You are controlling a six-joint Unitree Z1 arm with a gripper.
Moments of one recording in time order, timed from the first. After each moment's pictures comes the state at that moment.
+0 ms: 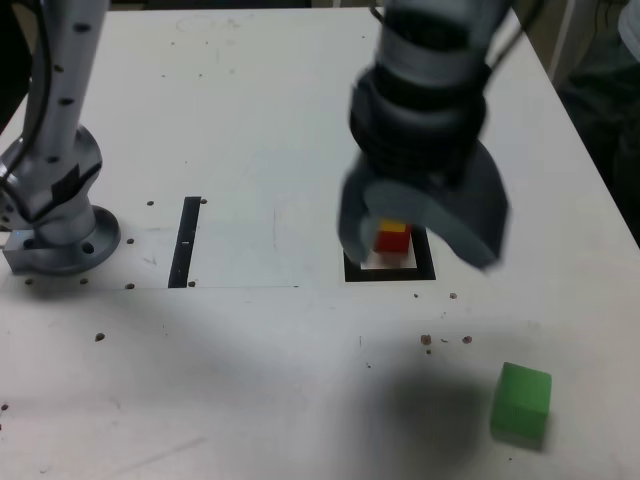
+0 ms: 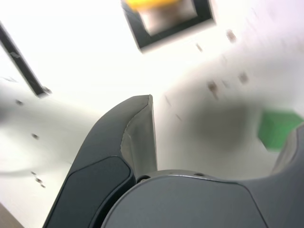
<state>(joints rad) -0.49 2.15 -2.06 1.61 0.12 -0.14</state>
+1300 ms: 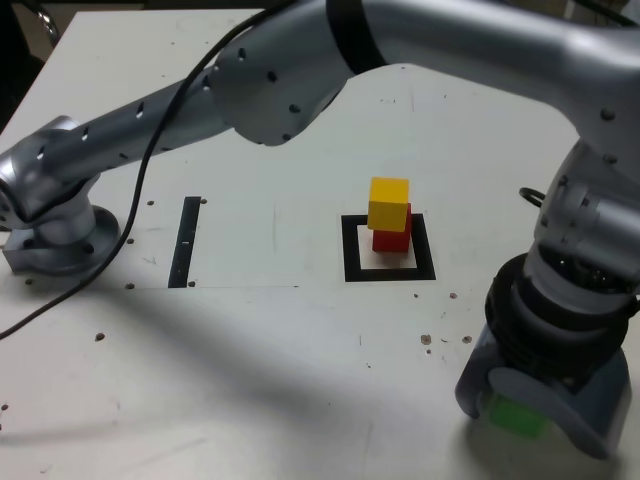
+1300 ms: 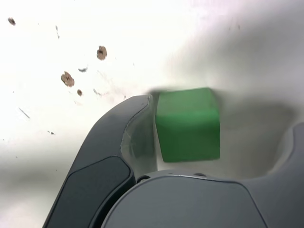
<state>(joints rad) -0.53 2.59 -2.54 1.62 0.11 0.03</state>
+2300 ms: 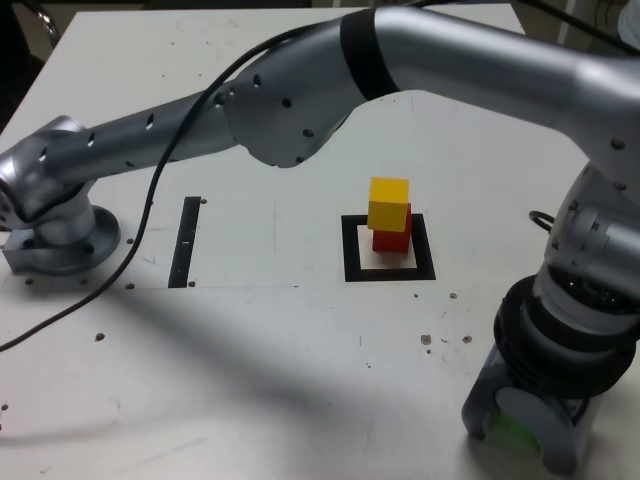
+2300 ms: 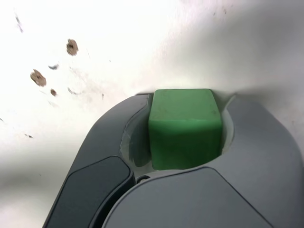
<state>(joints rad) -0.53 2.63 -2.60 1.62 0.08 0.06</state>
